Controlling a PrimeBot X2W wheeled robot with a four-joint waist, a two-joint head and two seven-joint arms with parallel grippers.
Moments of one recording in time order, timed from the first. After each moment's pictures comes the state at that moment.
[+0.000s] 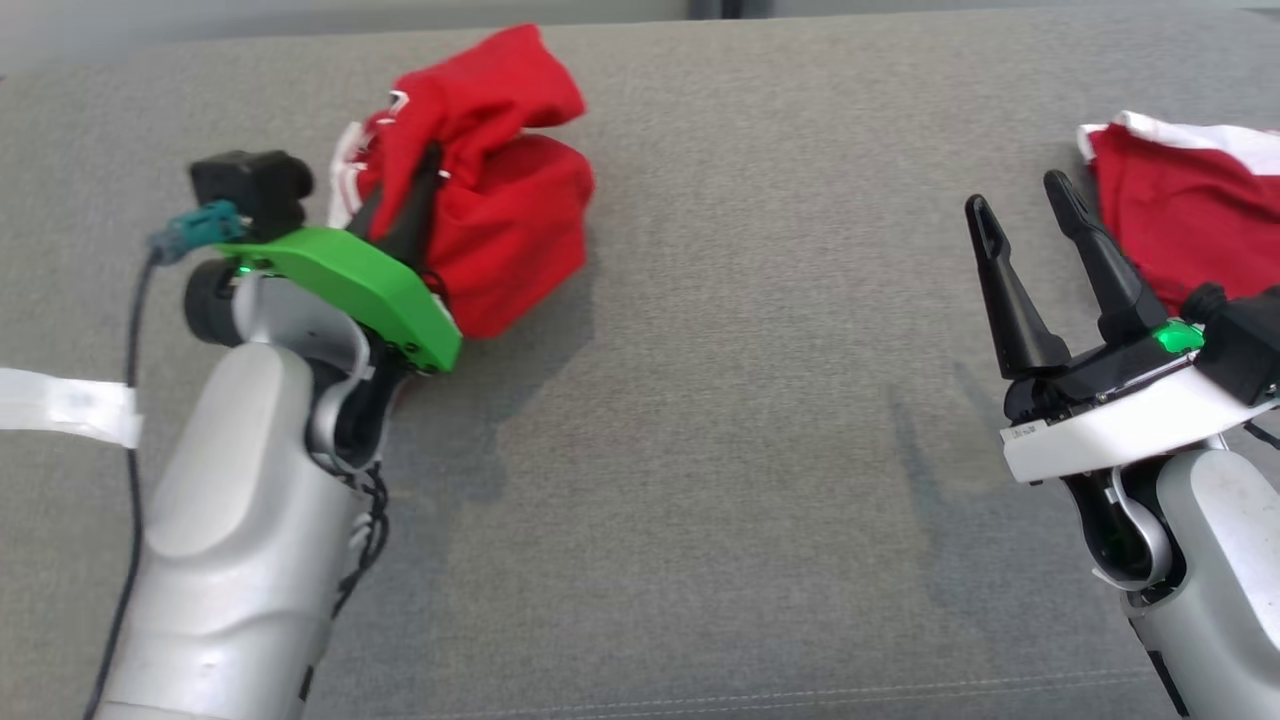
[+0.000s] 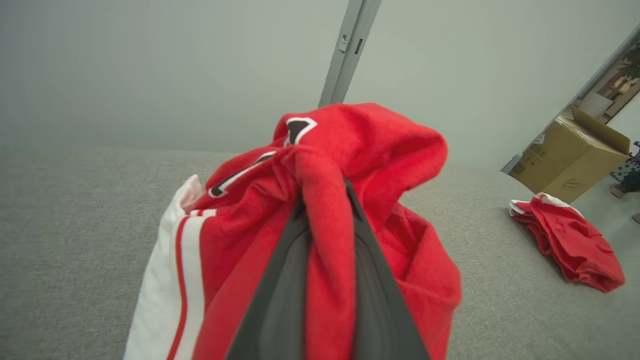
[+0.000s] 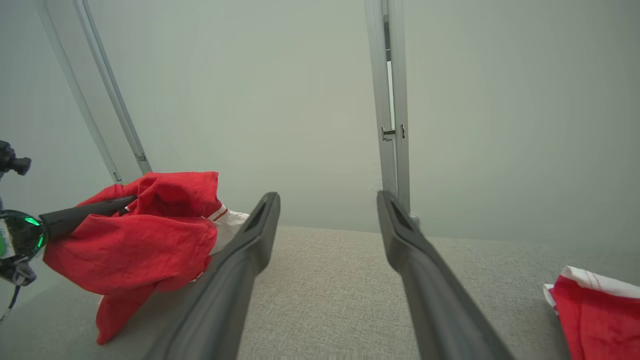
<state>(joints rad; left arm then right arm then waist) -0.66 0.06 -0.30 0.46 -0.61 -0.11 0.04 -0.23 -0.31 0.30 -0.05 0.47 0.06 -0.24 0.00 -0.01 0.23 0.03</state>
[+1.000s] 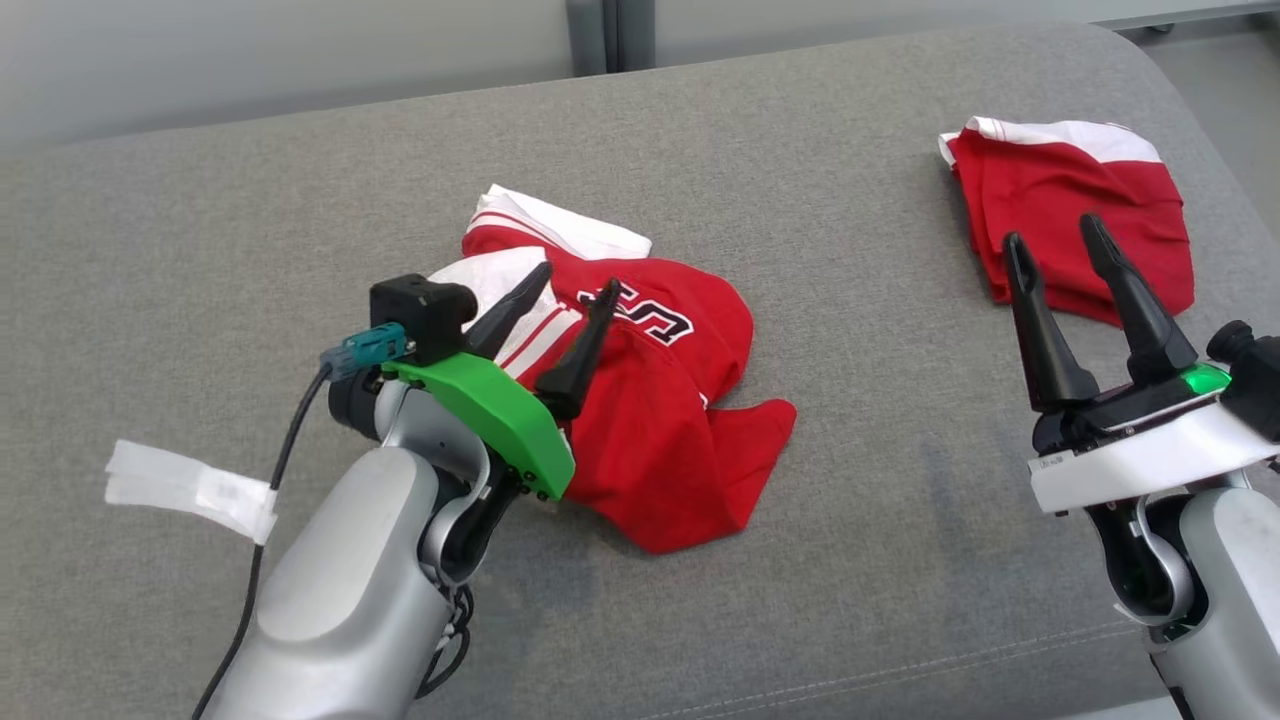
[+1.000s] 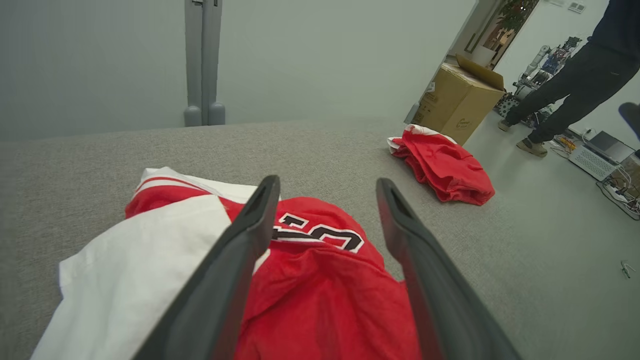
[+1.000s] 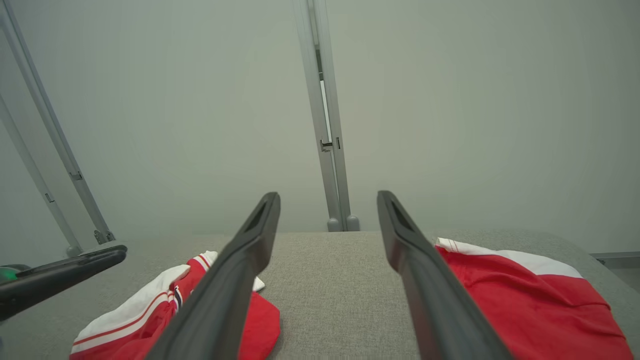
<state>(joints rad) -0.53 0.03 -0.54 0.40 -0.64 -0.12 -0.03 -0.16 -0.32 0.25 -0.05 0.48 0.05 -0.25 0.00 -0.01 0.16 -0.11</state>
